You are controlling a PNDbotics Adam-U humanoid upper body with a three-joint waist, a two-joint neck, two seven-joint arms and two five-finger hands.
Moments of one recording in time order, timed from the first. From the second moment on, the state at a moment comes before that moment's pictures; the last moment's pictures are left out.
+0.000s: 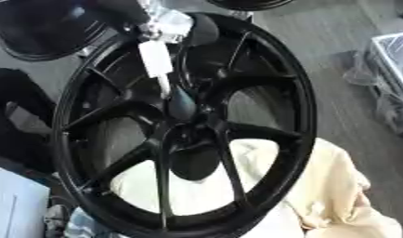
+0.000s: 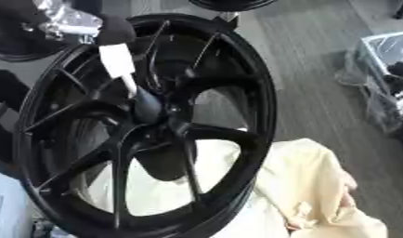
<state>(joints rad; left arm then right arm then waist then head) -1.33 0.73 -0.63 -1.81 -0.22 0.51 -0.73 0.03 -0.37 -0.36 -1.98 -0.18 -0.02 0.06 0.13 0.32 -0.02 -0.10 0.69</state>
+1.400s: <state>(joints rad) -1.26 0.63 -0.69 -1.45 -0.40 0.42 -0.81 0.01 -0.37 -0.34 -1.98 -0.17 0.00 0.06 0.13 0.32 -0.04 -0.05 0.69</state>
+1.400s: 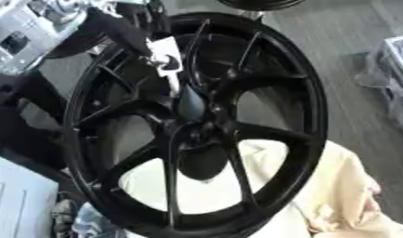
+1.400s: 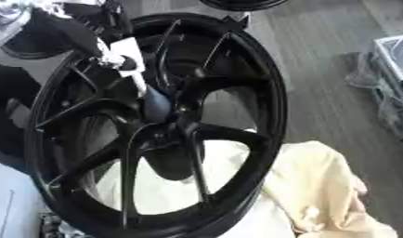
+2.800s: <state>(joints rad) -1.25 0.65 -0.68 -1.54 -0.38 0.42 -0.81 0.01 -0.37 -0.34 -1.98 -0.16 0.01 0.06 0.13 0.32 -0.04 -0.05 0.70</state>
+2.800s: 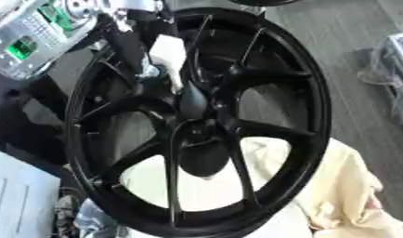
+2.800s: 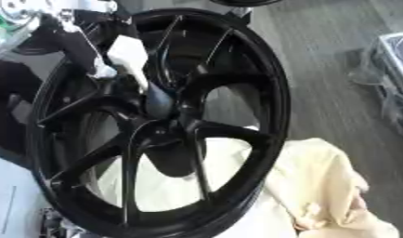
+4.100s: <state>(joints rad) -0.64 1.01 -0.01 -1.90 -0.20 0.58 -0.46 0.00 -0.37 -0.36 -1.98 -0.17 0.00 0.04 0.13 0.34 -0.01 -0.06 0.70</state>
